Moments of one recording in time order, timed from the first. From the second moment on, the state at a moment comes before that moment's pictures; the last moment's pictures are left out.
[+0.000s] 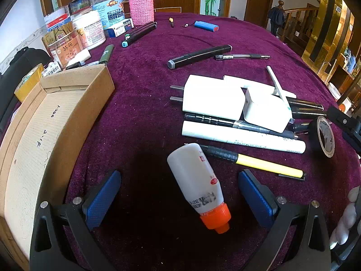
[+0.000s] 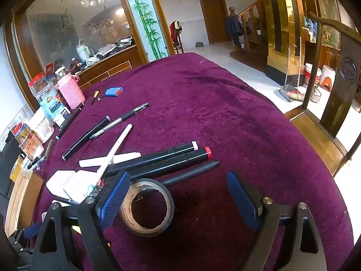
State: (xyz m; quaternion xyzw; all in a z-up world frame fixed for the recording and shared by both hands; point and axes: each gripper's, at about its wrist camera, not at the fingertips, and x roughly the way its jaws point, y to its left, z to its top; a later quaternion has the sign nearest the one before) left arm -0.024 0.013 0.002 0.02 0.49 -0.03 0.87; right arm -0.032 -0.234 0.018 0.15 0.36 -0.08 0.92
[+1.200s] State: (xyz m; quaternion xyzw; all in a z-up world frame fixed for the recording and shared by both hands) left arm -0.085 0.082 0.043 -0.15 0.45 -0.15 0.87; right arm -0.028 -0.253 0.006 0.21 0.39 -0.09 0.89
